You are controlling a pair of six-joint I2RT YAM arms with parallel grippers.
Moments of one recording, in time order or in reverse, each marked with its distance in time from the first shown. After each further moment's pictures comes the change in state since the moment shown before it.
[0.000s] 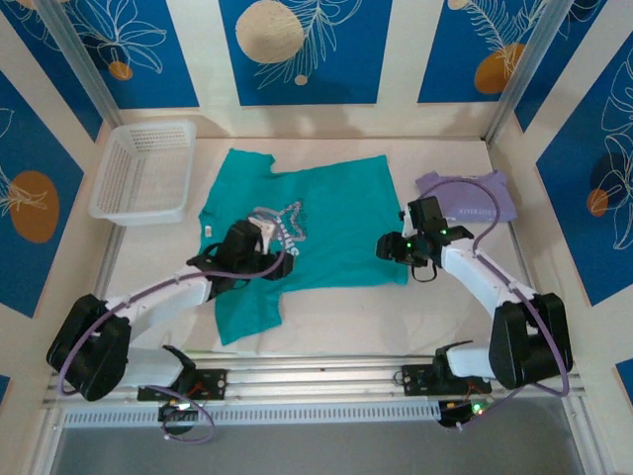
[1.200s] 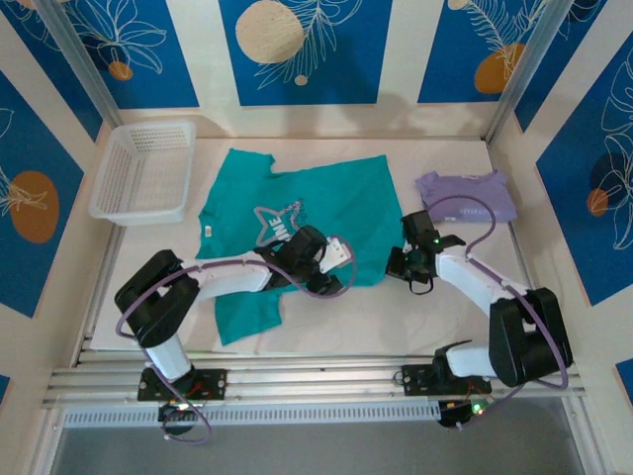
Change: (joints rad) left arm -0.259 0.430 0.307 0.045 0.081 0.513; right arm 0.038 0.002 -0.071 -0.035 0.077 0.130
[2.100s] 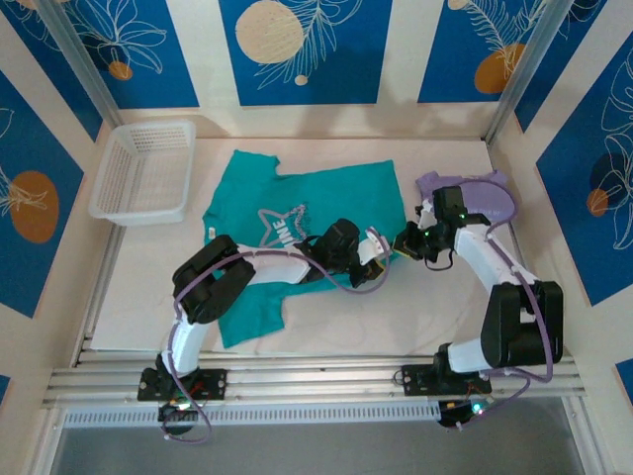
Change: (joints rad) left arm -0.042 0.325 0.251 0.317 0.240 -0.104; right arm -0.231 0.110 0.192 -0.082 -0.321 -0.129
